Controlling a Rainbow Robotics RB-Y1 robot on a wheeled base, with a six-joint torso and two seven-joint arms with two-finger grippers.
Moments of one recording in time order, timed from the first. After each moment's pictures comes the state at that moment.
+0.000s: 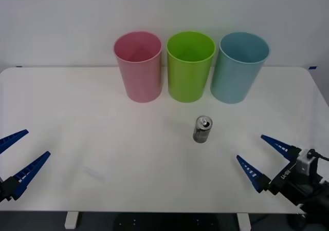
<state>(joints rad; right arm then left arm) 0.26 -0.39 -0.15 -1.52 0.97 -0.92 0.33 0.35 0.40 0.52 -1.66 -0.96 -1.22 0.00</state>
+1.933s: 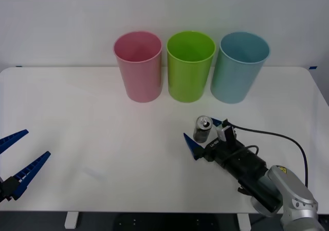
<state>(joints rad) -0.15 -0.21 0.14 -1.16 1.01 -0.55 0.51 0.35 0.40 0.52 -1.66 -0.96 -1.22 0.00</state>
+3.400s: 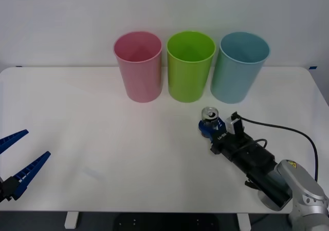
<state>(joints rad) -0.15 -0.27 0.12 -1.22 0.96 -0.56 0.50 0.35 0.40 0.52 -1.66 -0.96 -1.22 0.00</state>
